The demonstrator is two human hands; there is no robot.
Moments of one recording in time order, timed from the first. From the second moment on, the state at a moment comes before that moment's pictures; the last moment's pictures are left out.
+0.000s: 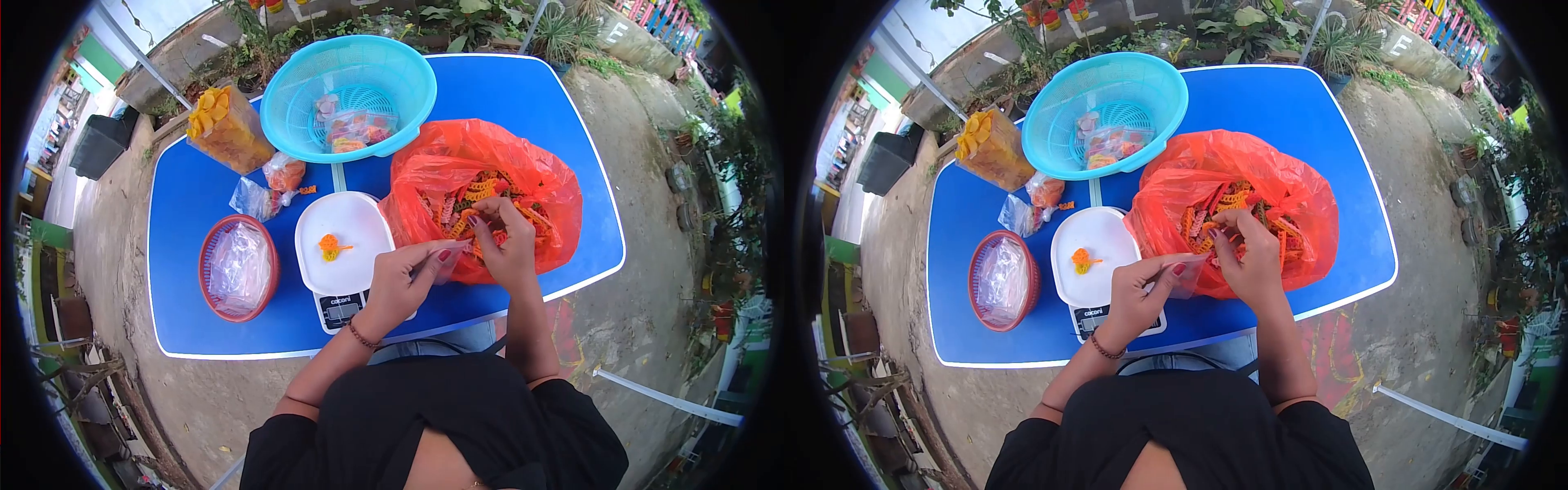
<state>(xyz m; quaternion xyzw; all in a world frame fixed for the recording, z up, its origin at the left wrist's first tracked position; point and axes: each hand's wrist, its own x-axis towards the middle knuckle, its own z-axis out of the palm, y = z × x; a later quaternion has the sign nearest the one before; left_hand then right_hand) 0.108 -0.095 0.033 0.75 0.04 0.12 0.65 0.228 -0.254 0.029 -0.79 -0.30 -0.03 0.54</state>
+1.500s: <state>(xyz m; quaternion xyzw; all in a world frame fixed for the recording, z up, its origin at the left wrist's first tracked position) 0.127 -0.082 0.028 0.64 0.00 0.11 0.76 0.232 -0.266 0.022 -0.84 -0.35 -0.03 0.41</state>
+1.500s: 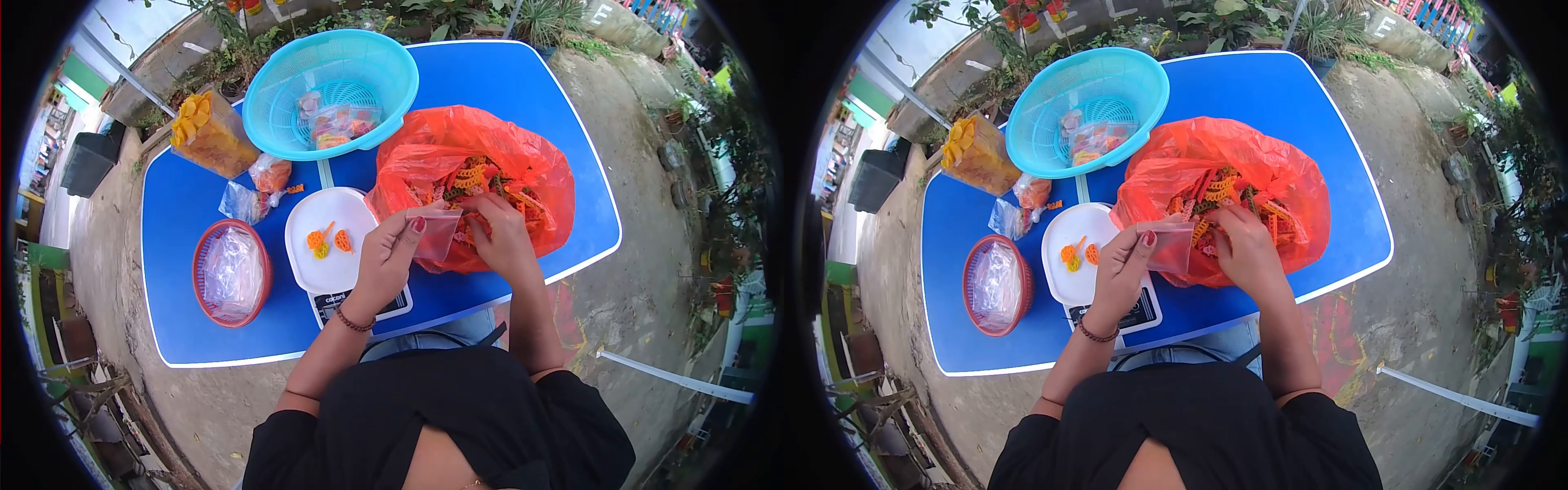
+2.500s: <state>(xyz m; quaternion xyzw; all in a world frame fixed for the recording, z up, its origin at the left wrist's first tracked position) 0.156 -0.090 -0.001 0.25 0.09 0.02 0.96 0.217 -0.262 0.015 -0.92 -0.37 -0.02 0.14</state>
